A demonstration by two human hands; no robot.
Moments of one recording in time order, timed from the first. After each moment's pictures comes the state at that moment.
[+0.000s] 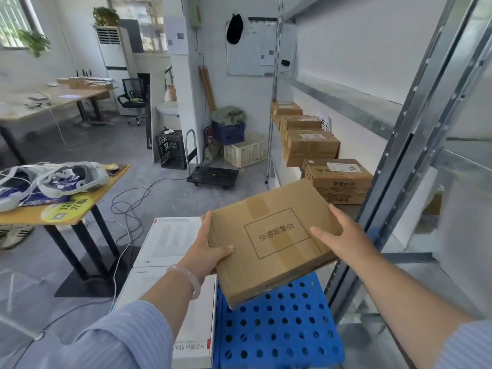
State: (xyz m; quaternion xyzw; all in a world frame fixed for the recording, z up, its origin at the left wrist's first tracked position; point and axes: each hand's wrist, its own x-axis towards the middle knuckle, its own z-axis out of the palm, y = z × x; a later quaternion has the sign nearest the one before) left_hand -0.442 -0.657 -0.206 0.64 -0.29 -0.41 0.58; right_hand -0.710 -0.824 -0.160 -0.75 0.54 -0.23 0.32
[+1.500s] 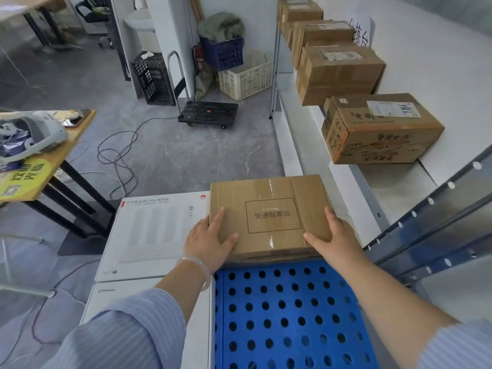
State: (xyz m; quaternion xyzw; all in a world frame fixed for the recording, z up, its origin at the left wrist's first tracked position) left_hand -0.366 -0.785 -0.328 0.86 -0.43 -0.22 0.15; right_hand -0.625 -0.932 -0.322 -0.73 0.58 -0.07 0.36
